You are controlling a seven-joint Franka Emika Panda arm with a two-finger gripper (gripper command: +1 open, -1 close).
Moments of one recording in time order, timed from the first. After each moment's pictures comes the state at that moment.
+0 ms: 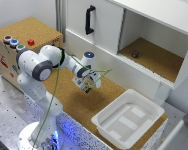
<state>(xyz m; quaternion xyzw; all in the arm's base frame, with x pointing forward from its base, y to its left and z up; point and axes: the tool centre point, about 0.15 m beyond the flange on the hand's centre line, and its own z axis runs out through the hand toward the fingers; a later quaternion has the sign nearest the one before) 0.411 0.001 0.209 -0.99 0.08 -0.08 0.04</state>
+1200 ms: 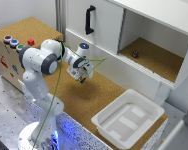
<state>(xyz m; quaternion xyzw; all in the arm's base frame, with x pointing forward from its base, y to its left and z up) 0.424 0.094 0.221 -1.00 0.02 -0.05 0.07</state>
